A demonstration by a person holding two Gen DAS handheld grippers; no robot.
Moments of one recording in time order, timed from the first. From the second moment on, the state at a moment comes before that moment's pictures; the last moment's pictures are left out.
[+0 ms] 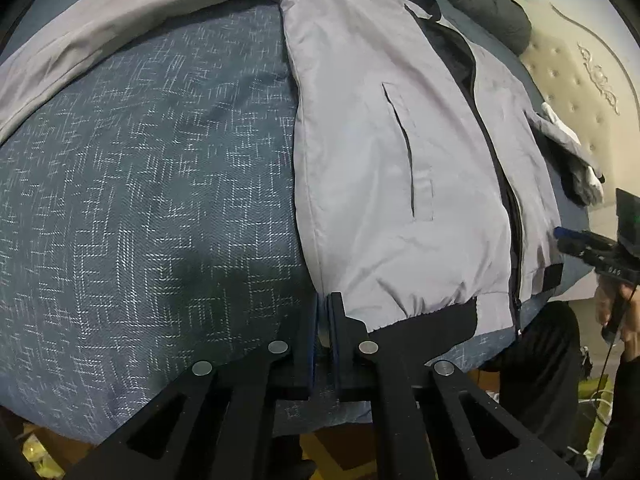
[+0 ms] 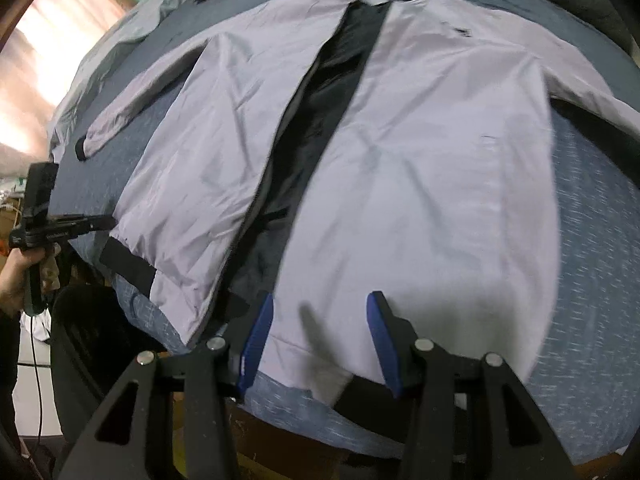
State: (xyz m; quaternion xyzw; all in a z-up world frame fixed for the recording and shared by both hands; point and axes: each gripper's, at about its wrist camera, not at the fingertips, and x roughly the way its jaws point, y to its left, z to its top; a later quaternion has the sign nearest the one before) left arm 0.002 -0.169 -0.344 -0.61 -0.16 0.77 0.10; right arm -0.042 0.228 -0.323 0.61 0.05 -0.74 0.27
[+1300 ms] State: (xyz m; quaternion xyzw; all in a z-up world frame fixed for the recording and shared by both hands) left arm 0.010 -0.203 -0.299 -0.57 -0.17 0.80 0.11; right arm -0.062 0.160 -0.353 0.61 0.01 -0.73 0.30
